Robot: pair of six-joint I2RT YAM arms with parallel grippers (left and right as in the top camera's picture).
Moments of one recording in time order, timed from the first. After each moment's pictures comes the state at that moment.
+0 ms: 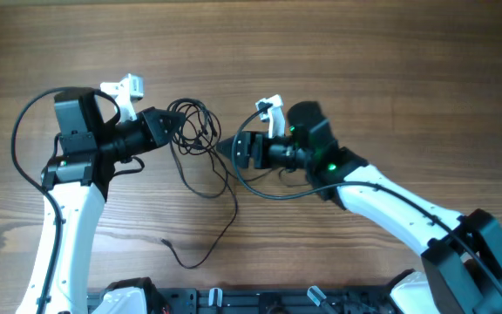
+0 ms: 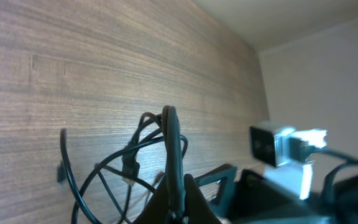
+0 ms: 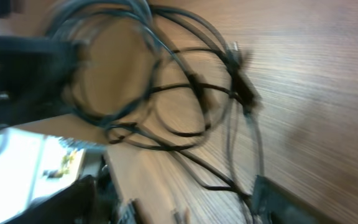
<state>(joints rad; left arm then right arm) 0.12 1.25 0.90 -0.43 0.82 -0.39 0.62 1.57 0.82 0.22 -0.55 0.80</state>
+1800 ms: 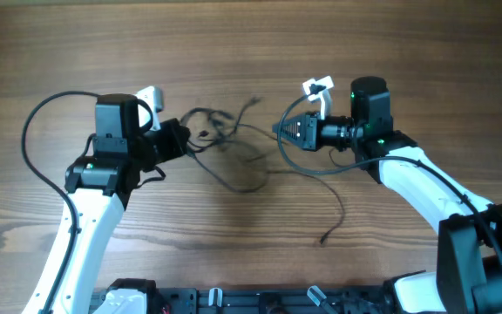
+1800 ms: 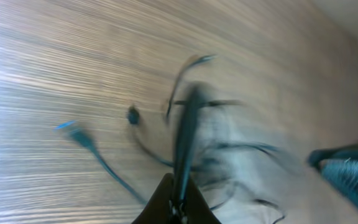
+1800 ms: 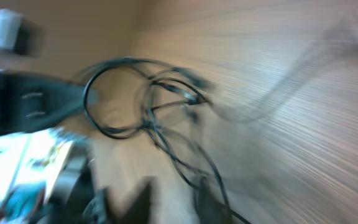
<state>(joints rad) -0.08 1.21 0.90 -0.56 0.35 -0.46 0.24 1.60 0.82 0.09 -0.92 0.41</state>
